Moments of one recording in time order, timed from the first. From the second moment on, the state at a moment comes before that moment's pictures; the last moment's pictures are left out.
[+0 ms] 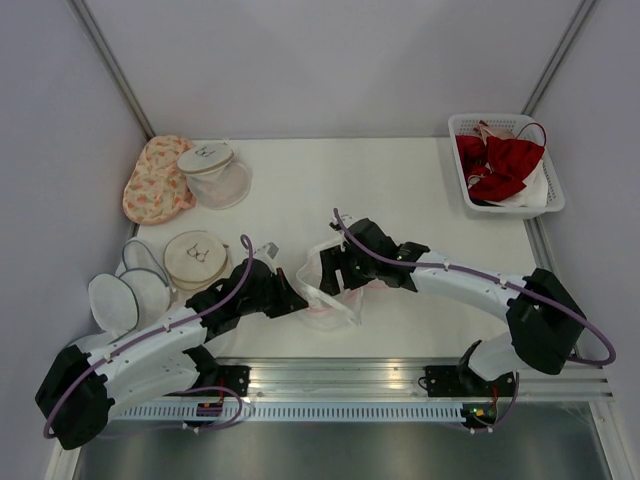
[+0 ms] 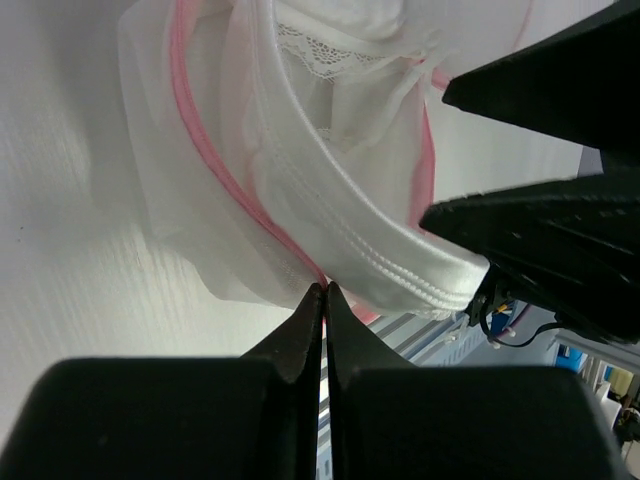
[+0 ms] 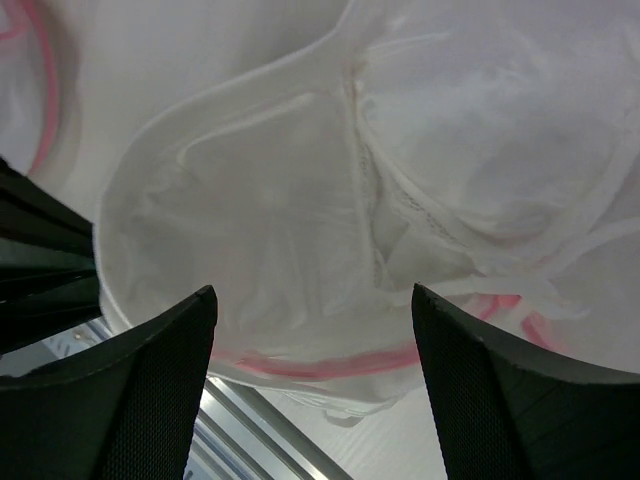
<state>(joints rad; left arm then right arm) -0.77 0.92 0.43 -0.18 0.12 -0.97 0.84 1.47 0.93 -0.29 -0.14 0.47</state>
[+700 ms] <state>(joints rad) -0.77 0.91 0.43 -0.19 0.11 -0.97 1.02 1.43 0.99 -0.27 -0.15 0.49</state>
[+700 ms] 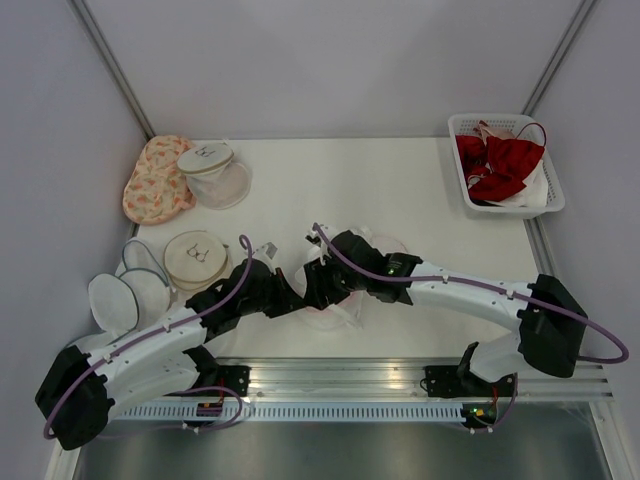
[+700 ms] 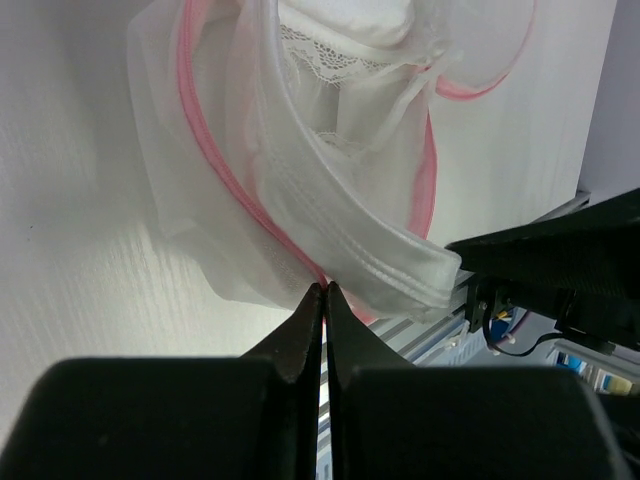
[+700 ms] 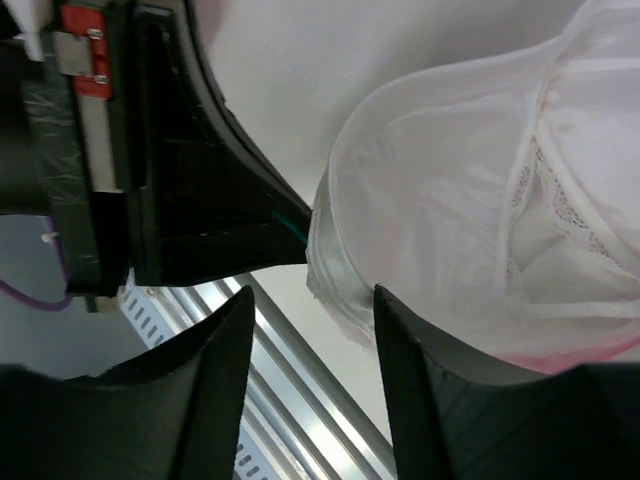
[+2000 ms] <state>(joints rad) -0.76 0.82 0.41 -0.21 0.08 -0.98 0.63 1.61 1.18 -0.56 0.52 0.40</state>
